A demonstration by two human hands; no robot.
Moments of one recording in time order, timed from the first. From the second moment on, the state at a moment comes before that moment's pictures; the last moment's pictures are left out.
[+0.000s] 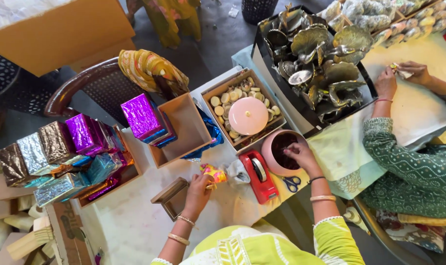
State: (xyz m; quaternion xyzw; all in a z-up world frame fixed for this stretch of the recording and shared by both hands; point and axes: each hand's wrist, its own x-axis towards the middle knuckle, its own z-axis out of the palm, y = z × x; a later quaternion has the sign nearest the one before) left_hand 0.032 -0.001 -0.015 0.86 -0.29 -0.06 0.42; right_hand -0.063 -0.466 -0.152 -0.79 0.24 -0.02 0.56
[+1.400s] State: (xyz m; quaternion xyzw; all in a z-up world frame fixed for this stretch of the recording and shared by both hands) left_hand 0.012 0.004 -0.039 0.82 -0.05 -0.39 0.41; right_hand -0.056 -0.408 0.100 -0.80 0.17 -0.23 0.53
